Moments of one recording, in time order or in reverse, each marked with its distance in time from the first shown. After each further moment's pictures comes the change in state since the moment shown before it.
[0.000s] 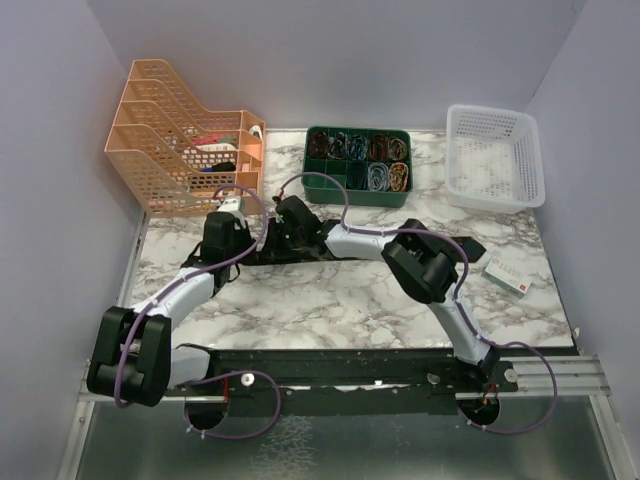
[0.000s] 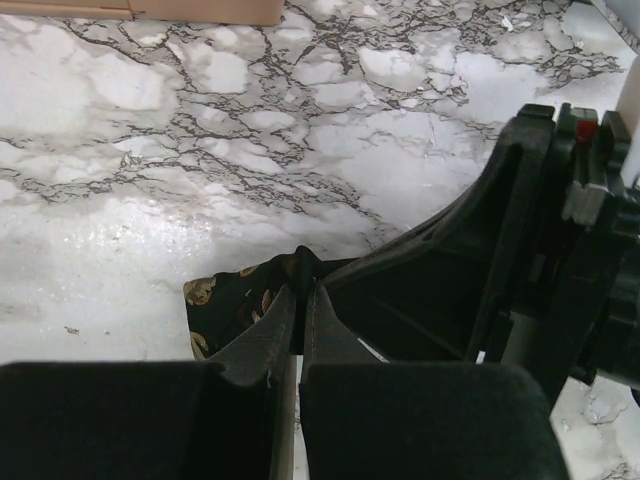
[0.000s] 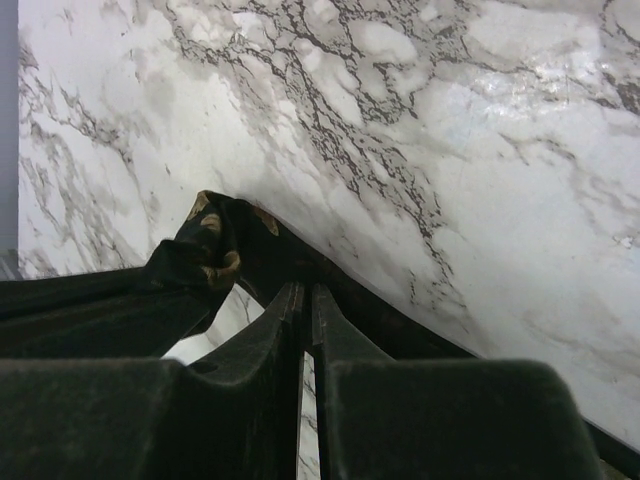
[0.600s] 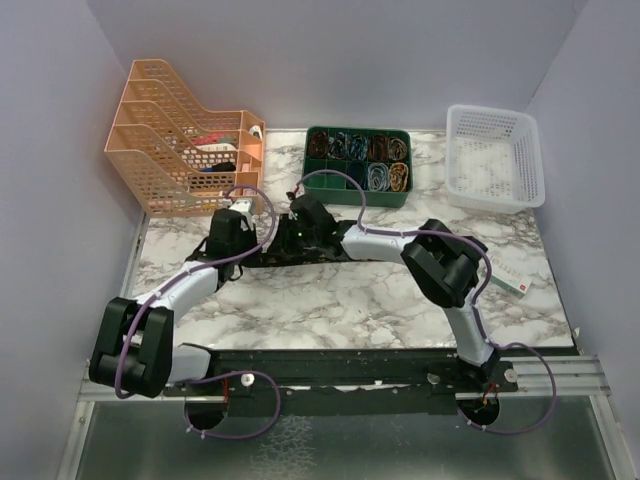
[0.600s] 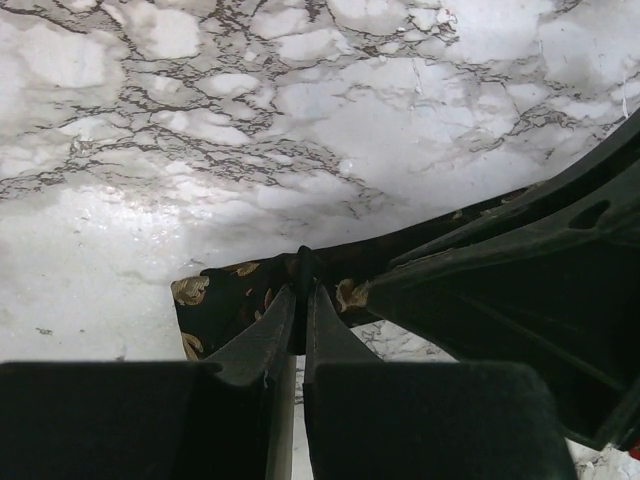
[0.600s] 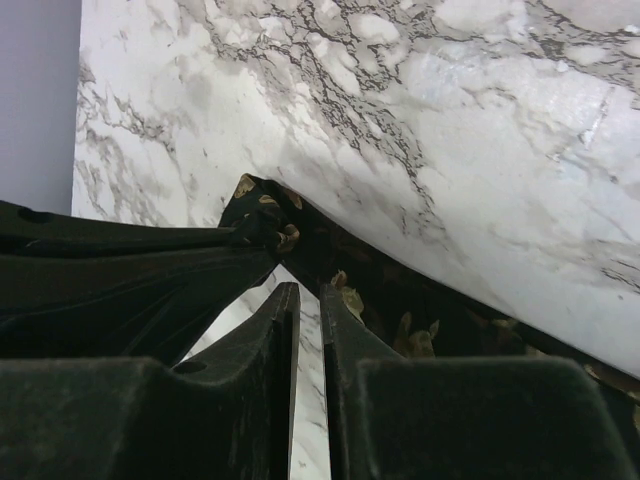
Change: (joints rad) left arm -0.025 0.065 0.058 -0.095 0.036 0.069; right arm -0.027 -0.152 -0.182 0.090 -0.006 0.055
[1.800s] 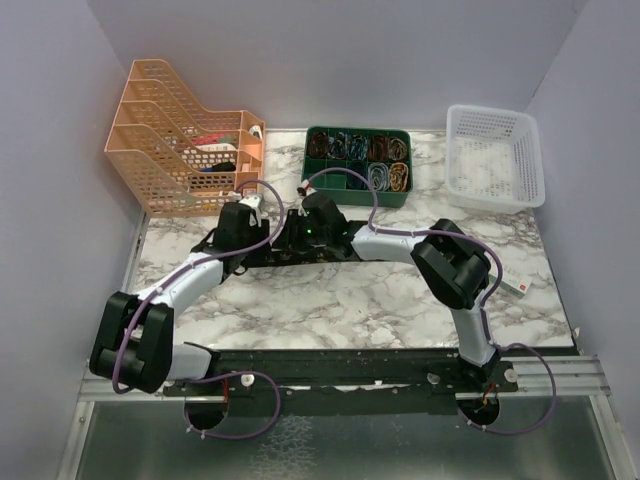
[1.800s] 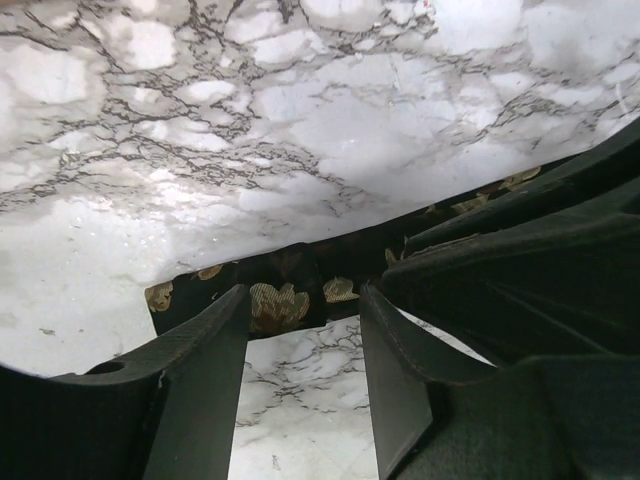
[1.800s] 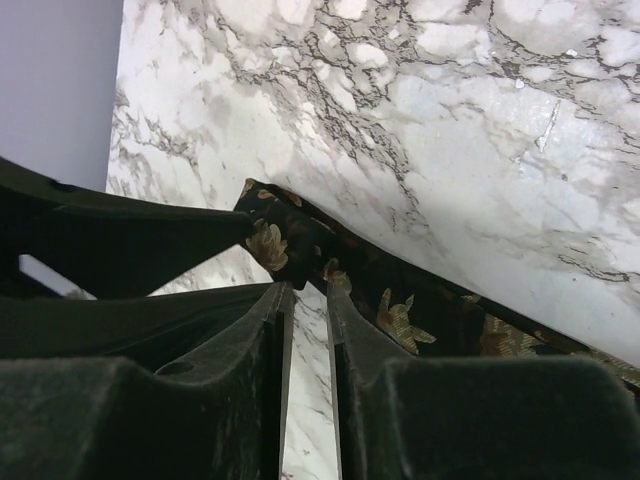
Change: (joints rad) left arm -0.067 0.051 0.104 -0.128 -0.043 0.018; right arm -0.026 -0.082 -0.115 0.108 -0.014 0.035
